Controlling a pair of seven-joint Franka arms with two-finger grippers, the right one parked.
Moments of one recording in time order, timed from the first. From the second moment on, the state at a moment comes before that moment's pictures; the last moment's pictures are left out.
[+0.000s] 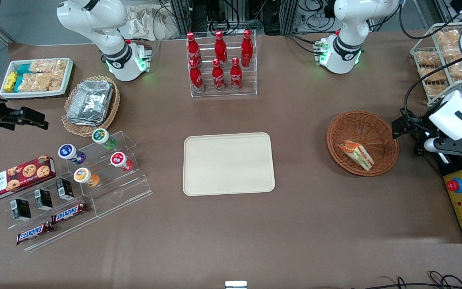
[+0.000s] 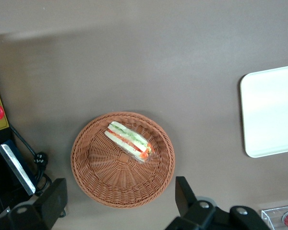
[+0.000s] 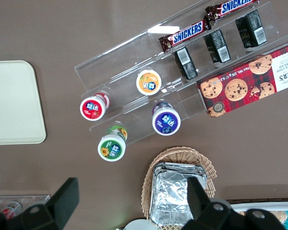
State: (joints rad) arm 0.13 0.11 -0.21 -1.55 -0.01 1.63 0.07
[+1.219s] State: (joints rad) arm 0.14 0.06 -0.20 -2.11 0.00 2.13 -0.91
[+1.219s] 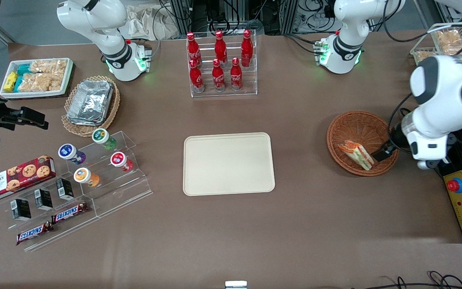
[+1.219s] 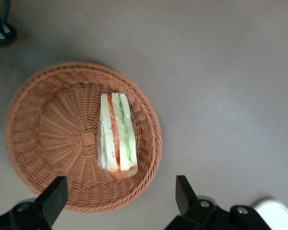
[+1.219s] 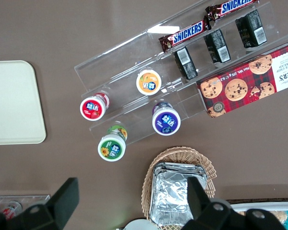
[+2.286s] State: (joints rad) arm 0.13 0.13 -0.20 -2.22 0.00 2.34 -1.04
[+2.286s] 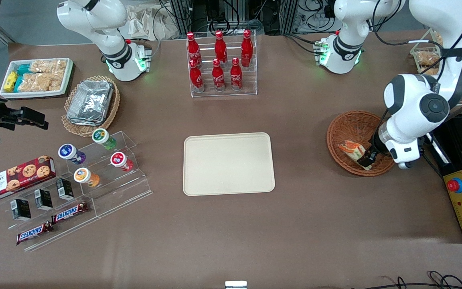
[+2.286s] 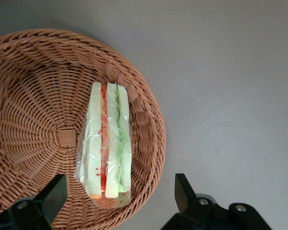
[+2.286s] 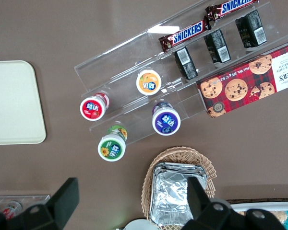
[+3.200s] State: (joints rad) arm 0.13 0.21 -0.23 -2.31 0.08 2.47 -1.04
